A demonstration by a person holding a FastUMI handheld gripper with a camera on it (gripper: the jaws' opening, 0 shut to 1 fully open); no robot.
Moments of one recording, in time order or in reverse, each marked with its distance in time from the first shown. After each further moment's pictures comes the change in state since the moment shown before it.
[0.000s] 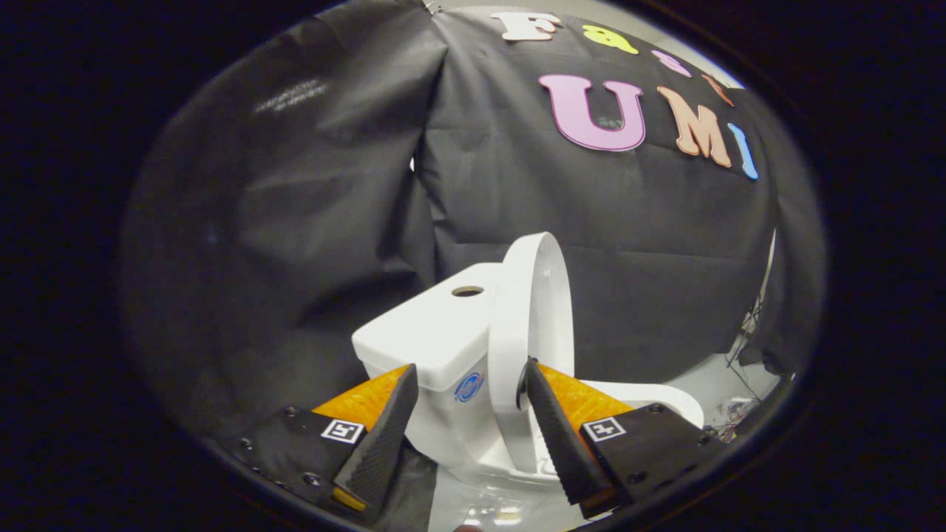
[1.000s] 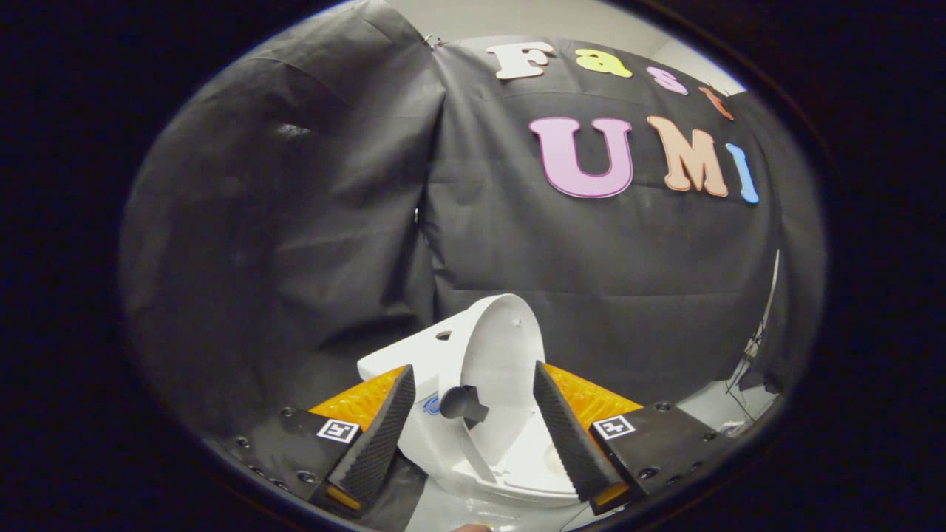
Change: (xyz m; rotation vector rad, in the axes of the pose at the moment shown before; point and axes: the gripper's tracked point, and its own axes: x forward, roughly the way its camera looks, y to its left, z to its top) arm -0.072 -0.071 0.058 -0.037 -0.112 0.049
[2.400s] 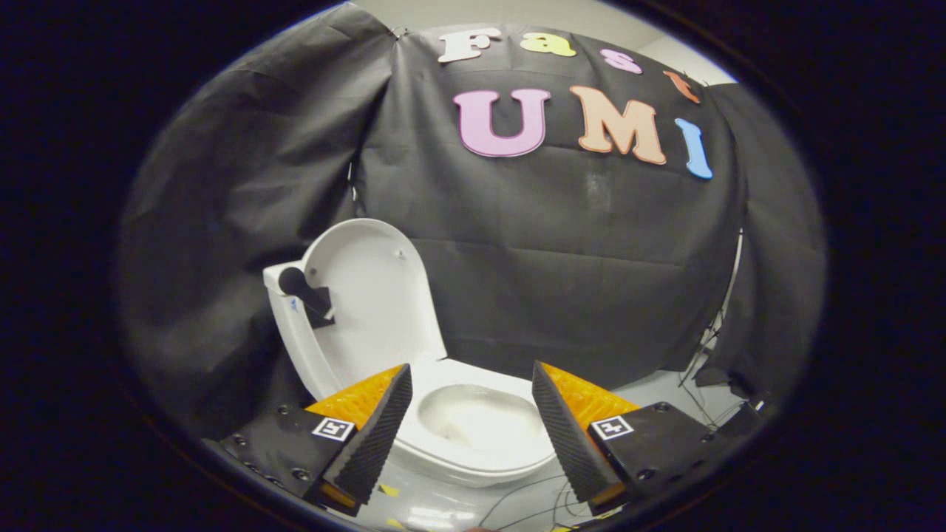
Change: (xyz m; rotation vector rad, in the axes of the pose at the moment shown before) arm -0.075 -0.250 -0.123 -0.086 0.081 -0.124
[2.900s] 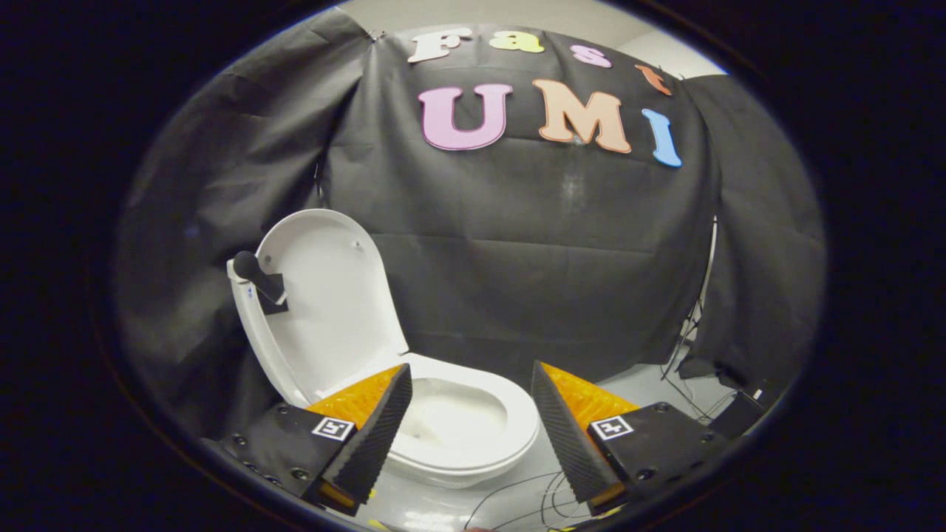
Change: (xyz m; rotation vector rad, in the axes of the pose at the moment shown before) arm 0.018 -0.043 -0.026 0.047 -0.015 -0.058
